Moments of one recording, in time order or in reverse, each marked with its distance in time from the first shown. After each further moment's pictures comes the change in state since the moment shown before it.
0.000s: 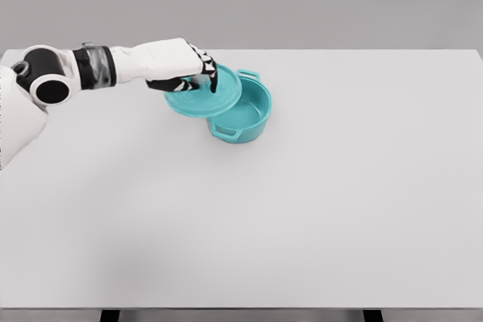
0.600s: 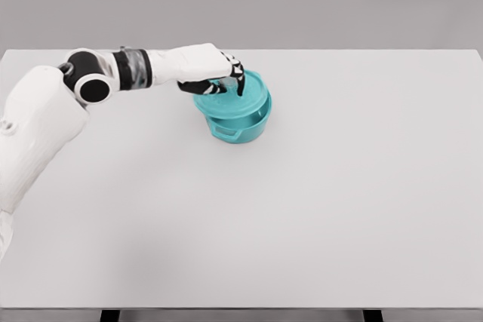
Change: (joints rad) left arm -0.020 -0.156 0.001 0.137 -0.050 0.000 0.000; right arm 0.000 0.000 0.000 0.000 0.000 0.000 0.000
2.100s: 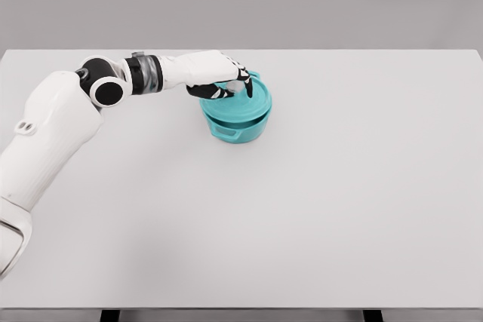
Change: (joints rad) left arm -0.002 -0.062 0.005 0.102 0.004 0.006 0.003; right arm 0.000 0.000 0.000 0.000 0.000 0.000 0.000
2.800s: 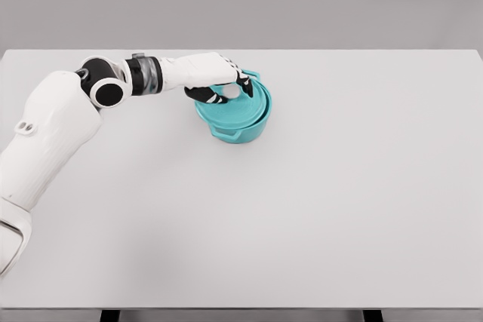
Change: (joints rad) left arm 0.000 0.001 -0.001 -0.001 -0.036 -0.006 -0.003; right arm 0.000 0.000 0.000 0.000 0.000 0.000 0.000
